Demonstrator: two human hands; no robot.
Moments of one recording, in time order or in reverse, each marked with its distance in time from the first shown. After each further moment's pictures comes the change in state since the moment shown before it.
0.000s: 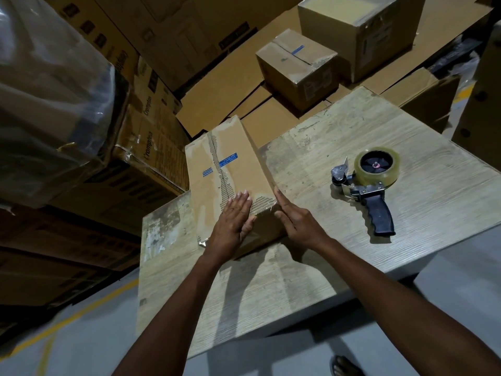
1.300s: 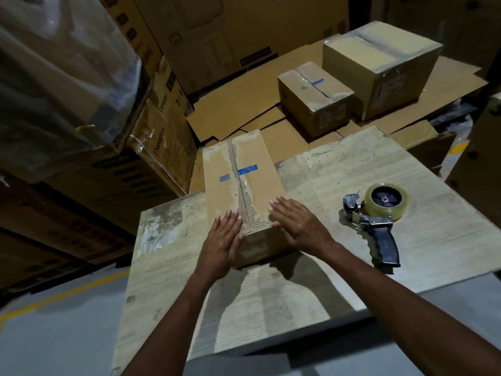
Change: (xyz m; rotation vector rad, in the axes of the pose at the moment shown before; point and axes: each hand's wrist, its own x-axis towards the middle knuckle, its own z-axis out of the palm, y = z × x) left_hand -0.053 -0.031 -0.010 -0.002 0.092 -0.164; right_hand 0.046 -0.027 -0.006 -0.542 -0.041 -0.504
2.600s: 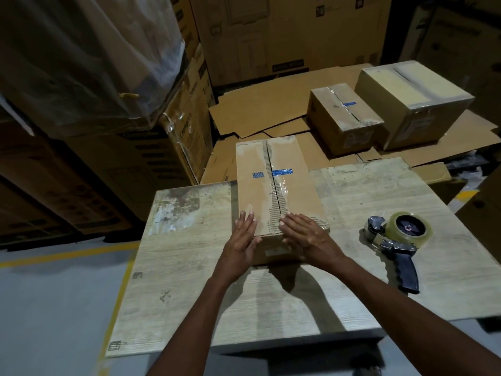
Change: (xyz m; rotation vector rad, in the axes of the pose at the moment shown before) left_hand -0.036 -0.016 0.012 -0.427 0.244 -0.113; right_hand 0.018 -0.035 0.026 -0.092 -0.223 -0.144
